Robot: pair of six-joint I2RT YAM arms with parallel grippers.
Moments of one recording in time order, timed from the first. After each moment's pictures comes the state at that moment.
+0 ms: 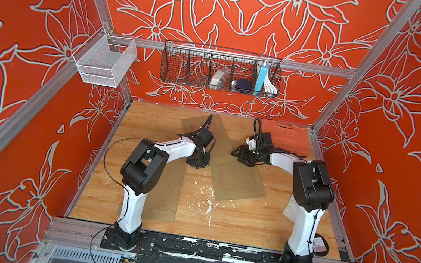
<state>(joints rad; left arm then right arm) -0.46 1.99 1.37 -0.64 0.05 -0.48 0.30 2.05 1.30 -0.21 -0.61 0.63</state>
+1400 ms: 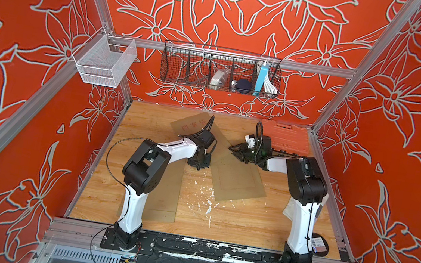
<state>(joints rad) -0.47 2.00 1.37 -0.61 0.05 -0.47 0.30 2.17 1.22 0.33 -0.76 0.91</state>
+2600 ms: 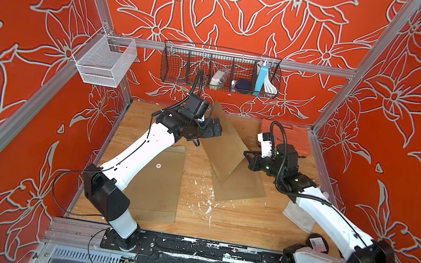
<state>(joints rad) -0.48 1.61 1.73 -0.89 0.07 -0.74 0.47 1.18 0.86 -0.13 -0.28 0.28</state>
